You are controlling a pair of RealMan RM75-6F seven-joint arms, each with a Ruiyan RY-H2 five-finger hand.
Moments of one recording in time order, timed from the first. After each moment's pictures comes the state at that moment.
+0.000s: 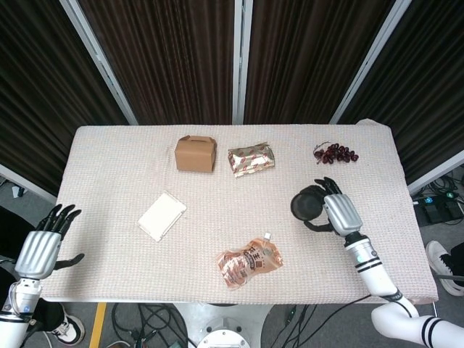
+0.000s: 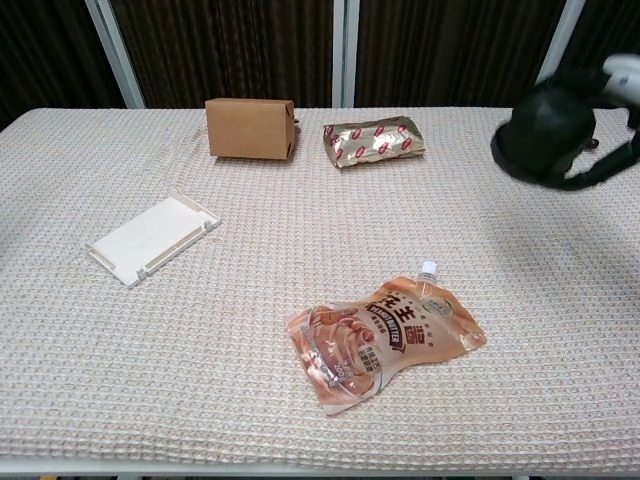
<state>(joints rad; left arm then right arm) -0.15 -1.27 -0.01 -1.42 1.55 1.45 -0.04 0.45 -1.40 0.23 -1.47 -1.49 1.15 0.21</state>
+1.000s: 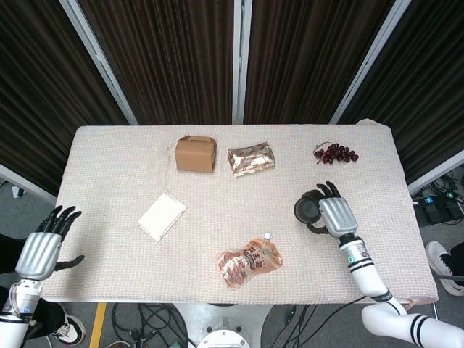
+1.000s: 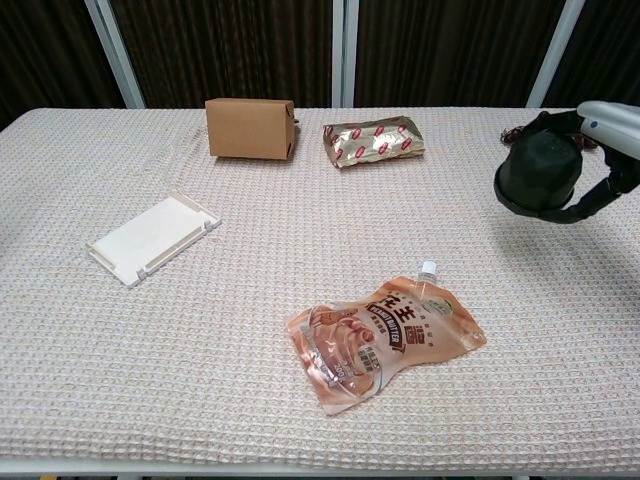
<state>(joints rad) -0.15 -1.27 -0.01 -1.41 1.54 1.44 -0.06 0.50 -1.47 0.18 -1.44 -1.30 1.06 -0.10</state>
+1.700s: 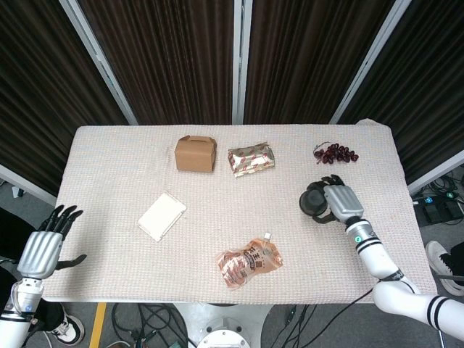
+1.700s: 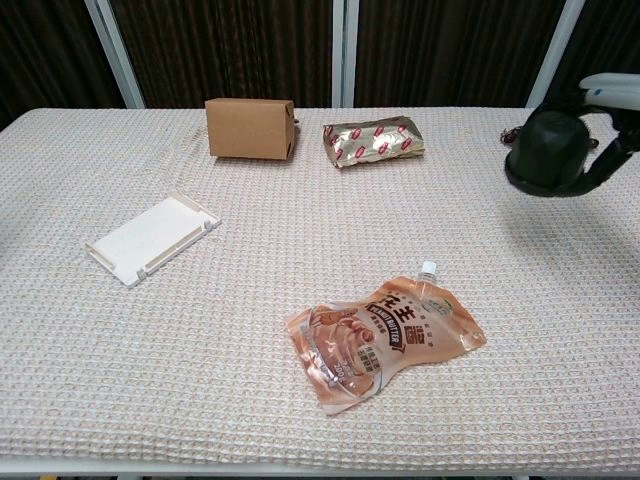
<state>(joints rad) -0.15 -1.28 -0.01 -1.42 1.53 1.43 -0.08 0.64 -1.29 0.22 -1.55 -1.02 0.76 -0.12</state>
